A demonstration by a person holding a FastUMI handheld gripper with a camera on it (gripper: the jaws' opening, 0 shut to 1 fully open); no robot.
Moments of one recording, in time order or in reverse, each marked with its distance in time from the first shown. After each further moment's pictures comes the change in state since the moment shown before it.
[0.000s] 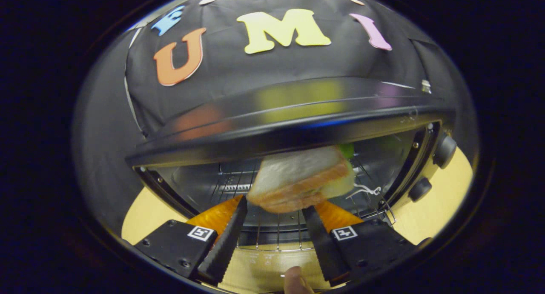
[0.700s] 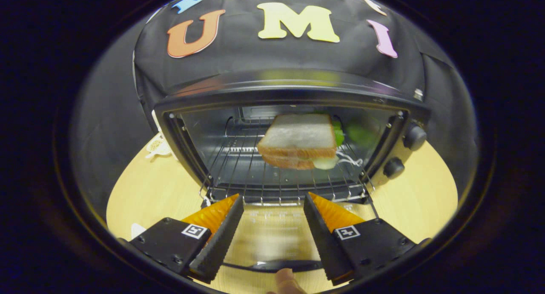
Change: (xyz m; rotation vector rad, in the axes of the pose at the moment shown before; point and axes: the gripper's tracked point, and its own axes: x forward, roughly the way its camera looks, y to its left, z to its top) arm -0.064 -0.002 -0.044 -0.049 0.128 -0.107
